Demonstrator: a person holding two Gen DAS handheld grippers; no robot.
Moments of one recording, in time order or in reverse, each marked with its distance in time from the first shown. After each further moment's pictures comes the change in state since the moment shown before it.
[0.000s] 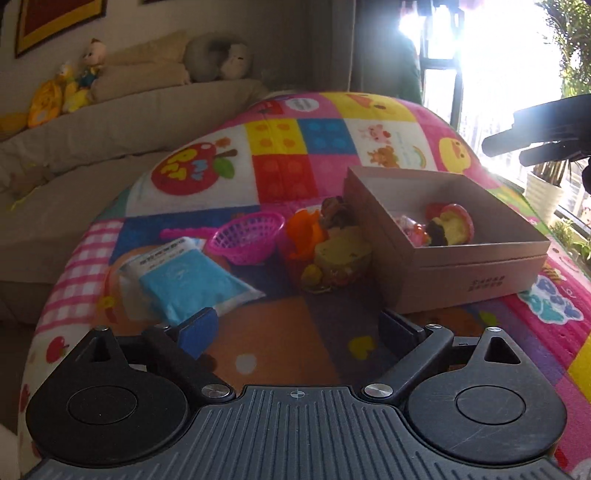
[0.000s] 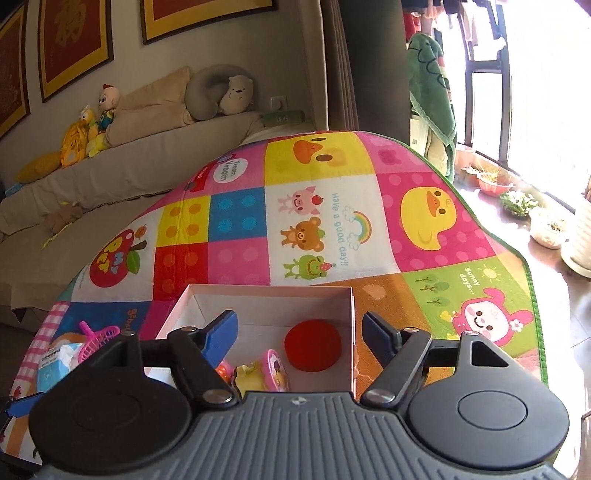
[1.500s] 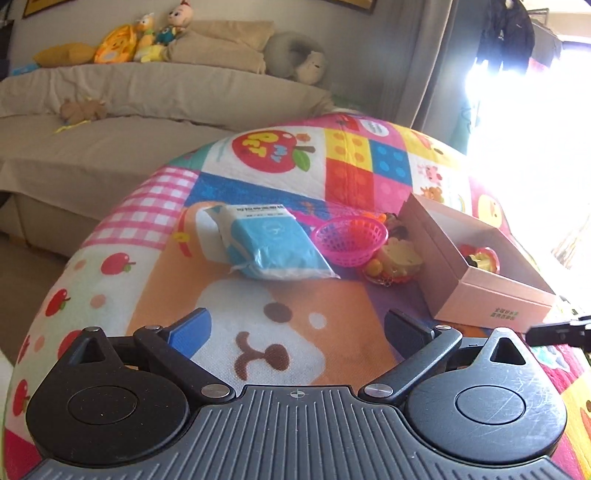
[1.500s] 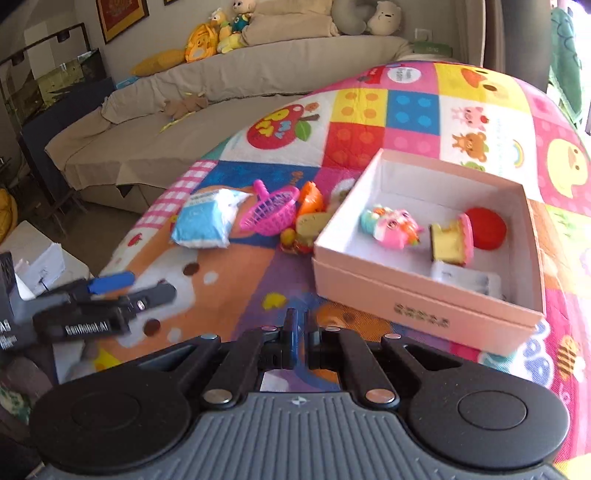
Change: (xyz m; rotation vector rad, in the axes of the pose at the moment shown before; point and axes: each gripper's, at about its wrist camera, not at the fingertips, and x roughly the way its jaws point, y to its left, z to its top) left arm -0.035 0.058 -0.027 -0.263 -0.057 0.015; right arm -0.045 0.075 -0.091 -0.188 0.258 0.252
